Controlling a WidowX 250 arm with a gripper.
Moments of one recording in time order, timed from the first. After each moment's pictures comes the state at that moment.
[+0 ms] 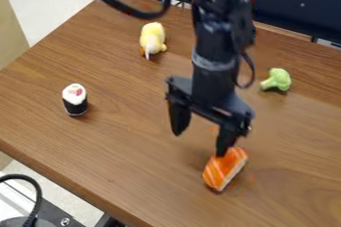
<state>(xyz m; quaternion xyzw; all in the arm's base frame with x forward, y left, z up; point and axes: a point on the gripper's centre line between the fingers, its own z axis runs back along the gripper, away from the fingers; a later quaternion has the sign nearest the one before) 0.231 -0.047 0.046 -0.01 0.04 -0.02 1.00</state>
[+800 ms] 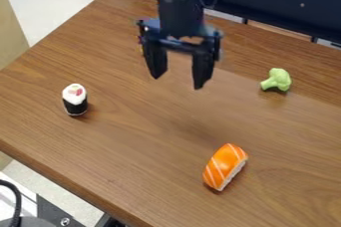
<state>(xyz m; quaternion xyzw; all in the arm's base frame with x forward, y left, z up) 0.268 0.006 0.088 -0.05 0.02 0.04 1.00</state>
